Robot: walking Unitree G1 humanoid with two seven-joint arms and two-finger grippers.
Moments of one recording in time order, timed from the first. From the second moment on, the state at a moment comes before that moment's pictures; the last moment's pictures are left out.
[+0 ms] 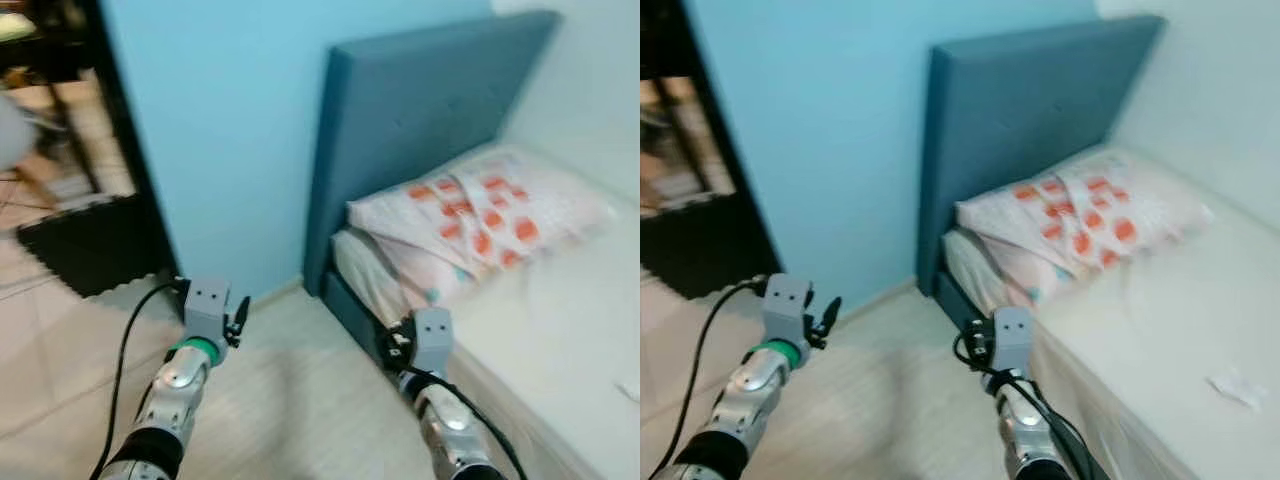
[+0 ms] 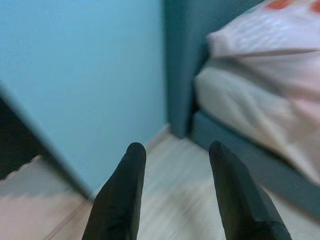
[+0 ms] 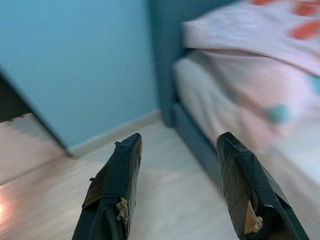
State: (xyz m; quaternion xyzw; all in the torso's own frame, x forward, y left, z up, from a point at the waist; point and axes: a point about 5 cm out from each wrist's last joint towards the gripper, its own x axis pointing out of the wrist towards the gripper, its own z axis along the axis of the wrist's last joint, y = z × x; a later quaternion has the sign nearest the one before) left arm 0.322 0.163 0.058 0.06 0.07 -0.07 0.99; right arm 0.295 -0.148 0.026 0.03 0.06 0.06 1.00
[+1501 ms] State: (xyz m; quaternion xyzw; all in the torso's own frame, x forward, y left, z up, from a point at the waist) left arm 0.319 0.164 0.069 0.07 0.05 -0.06 0.99; right arm 0.305 -0.131 0.048 0.05 0.01 0.09 0.99
